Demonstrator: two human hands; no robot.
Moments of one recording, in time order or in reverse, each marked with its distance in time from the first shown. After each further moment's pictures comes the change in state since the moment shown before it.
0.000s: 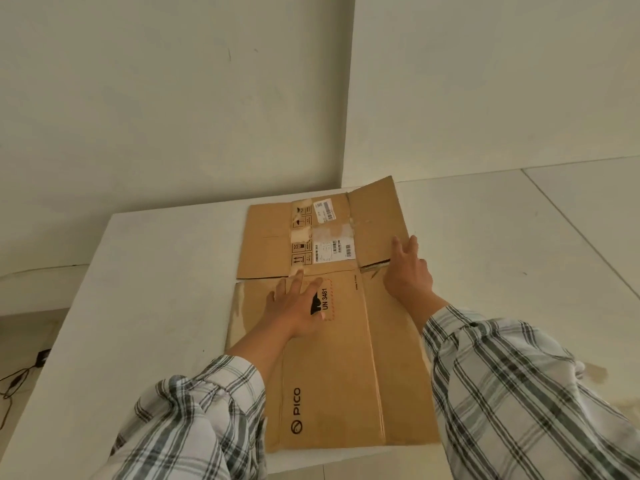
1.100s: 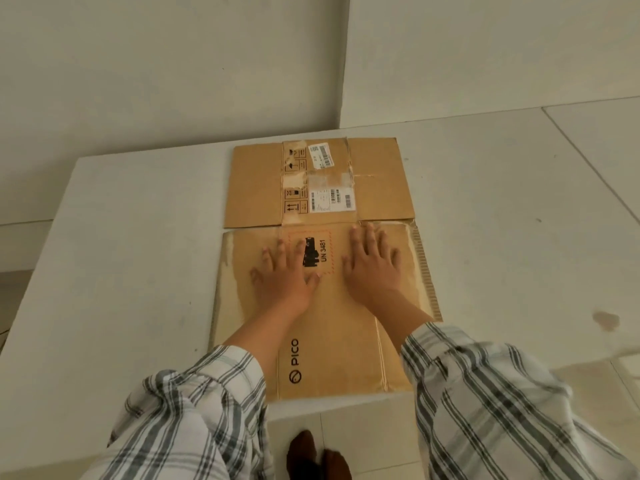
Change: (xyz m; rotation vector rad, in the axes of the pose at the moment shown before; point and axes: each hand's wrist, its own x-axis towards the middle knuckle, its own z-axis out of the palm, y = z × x) left_hand 0.000 -0.003 0.069 -0.098 0.172 -0.183; right_hand -0.055 -0.007 0.097 -0.045 -0.098 -0.214
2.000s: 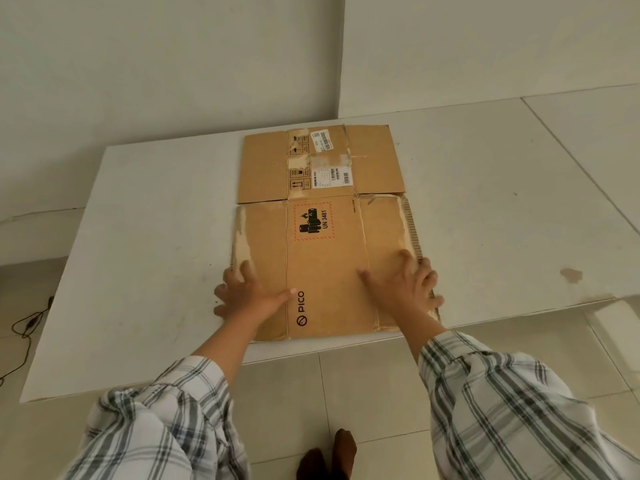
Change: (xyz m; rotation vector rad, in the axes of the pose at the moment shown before) left_hand -0.095 -0.067 0.012 -0.197 -0.004 -0.385; right_hand -0.115 0.031 0.002 0.237 -0.002 0.500
